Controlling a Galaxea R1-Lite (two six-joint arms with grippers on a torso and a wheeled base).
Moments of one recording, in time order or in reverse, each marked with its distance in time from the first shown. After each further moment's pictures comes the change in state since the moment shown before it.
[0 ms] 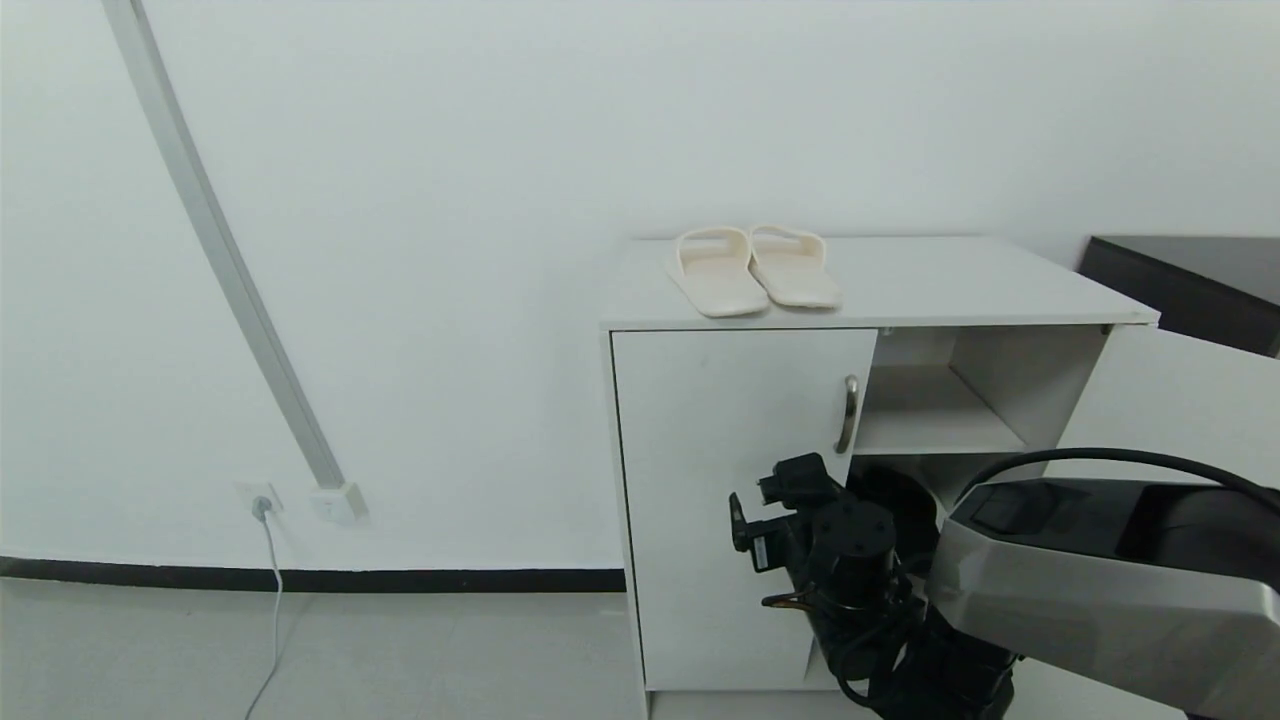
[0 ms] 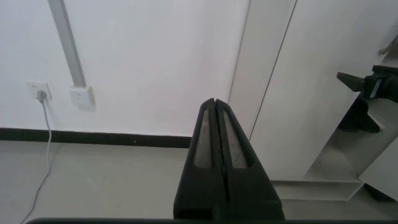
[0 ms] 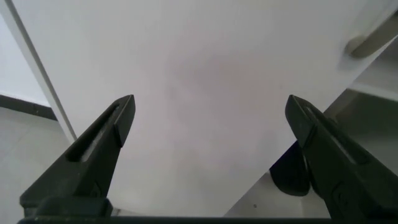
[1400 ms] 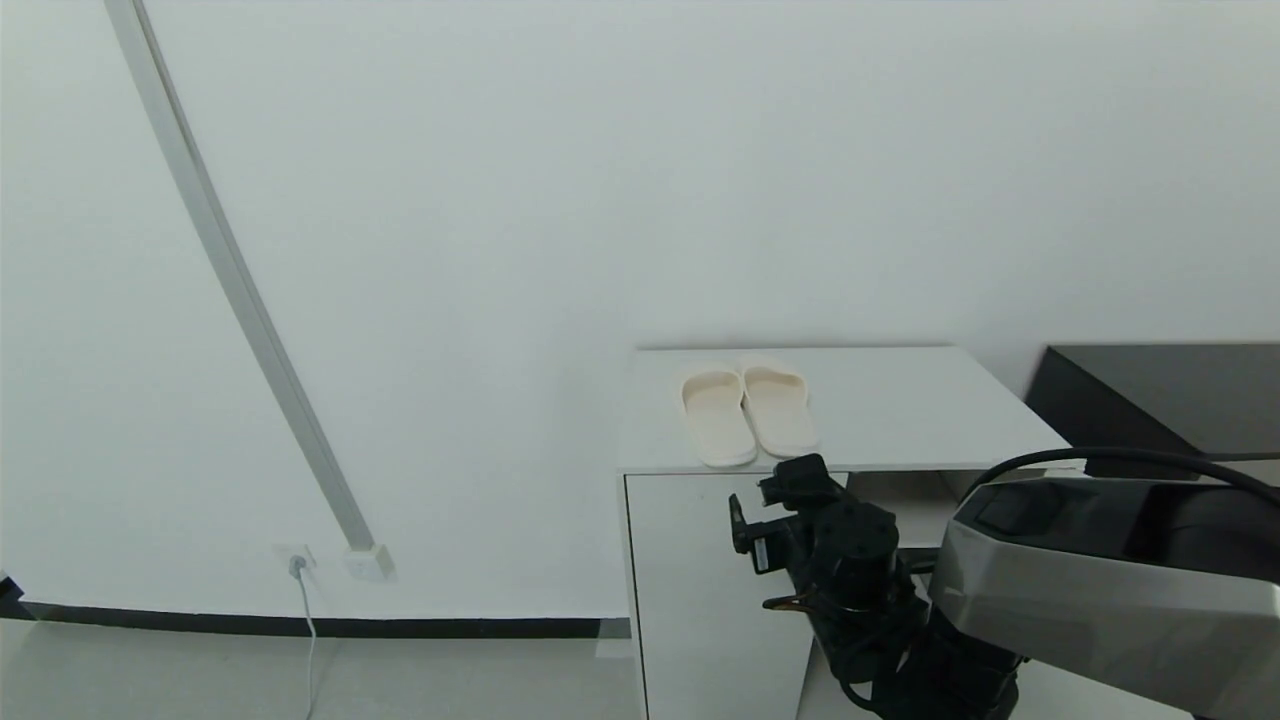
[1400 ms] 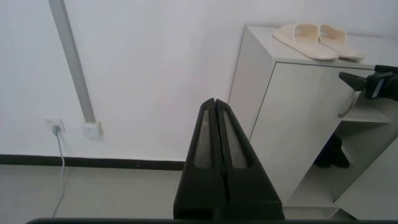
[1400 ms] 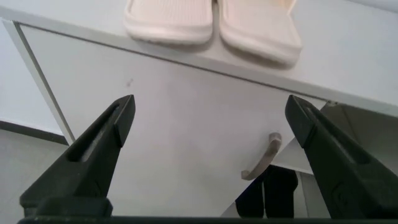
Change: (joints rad) left arm 0.000 0.000 0.000 0.000 0.000 0.000; right arm 0.001 -0.011 0.013 0.000 0.001 0.000
